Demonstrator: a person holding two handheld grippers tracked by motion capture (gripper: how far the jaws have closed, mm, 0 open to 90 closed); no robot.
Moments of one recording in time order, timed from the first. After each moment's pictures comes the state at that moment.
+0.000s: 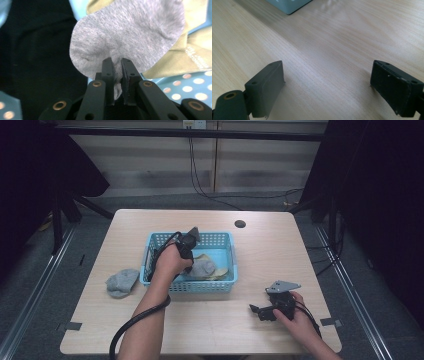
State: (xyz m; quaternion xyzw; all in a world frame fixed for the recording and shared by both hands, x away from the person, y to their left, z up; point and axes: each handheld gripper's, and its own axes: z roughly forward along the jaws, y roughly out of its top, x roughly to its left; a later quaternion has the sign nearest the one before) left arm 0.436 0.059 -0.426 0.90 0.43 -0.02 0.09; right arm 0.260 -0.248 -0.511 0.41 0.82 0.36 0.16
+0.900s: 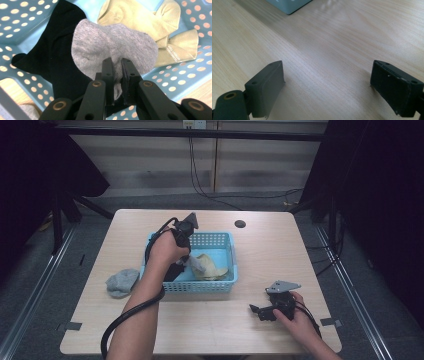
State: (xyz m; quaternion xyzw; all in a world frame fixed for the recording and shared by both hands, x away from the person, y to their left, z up) left arm 0.436 0.064 -0.373 0.90 0.43 0.00 0.09; right arm 0.260 -0.248 -0.511 0.41 0.82 0.35 0.16
